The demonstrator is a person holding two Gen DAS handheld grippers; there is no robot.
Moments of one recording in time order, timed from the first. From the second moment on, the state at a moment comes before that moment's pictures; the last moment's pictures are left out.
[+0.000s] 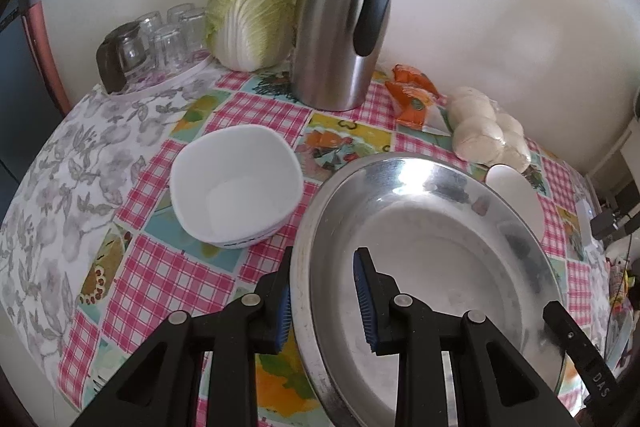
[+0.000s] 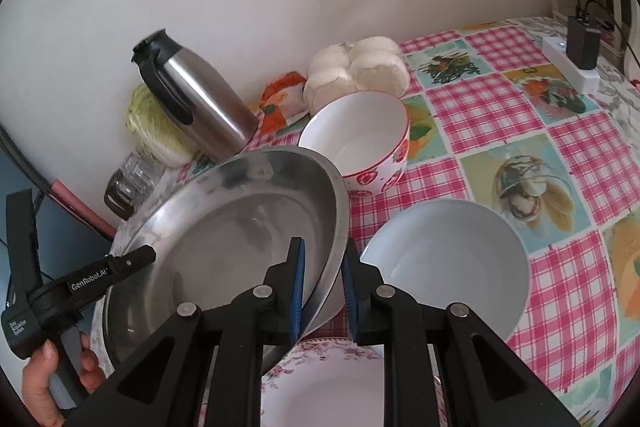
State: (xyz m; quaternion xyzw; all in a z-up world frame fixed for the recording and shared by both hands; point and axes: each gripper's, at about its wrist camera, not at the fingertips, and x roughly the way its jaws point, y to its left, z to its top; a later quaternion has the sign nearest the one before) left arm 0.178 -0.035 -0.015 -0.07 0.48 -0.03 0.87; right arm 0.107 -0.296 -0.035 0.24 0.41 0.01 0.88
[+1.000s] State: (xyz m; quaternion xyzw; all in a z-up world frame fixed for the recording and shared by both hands) left arm 0.188 -0.026 -0.055 -0.07 0.52 0.01 0.85; right arm 0.121 -0.271 -0.054 0.15 0.45 -0.01 0.88
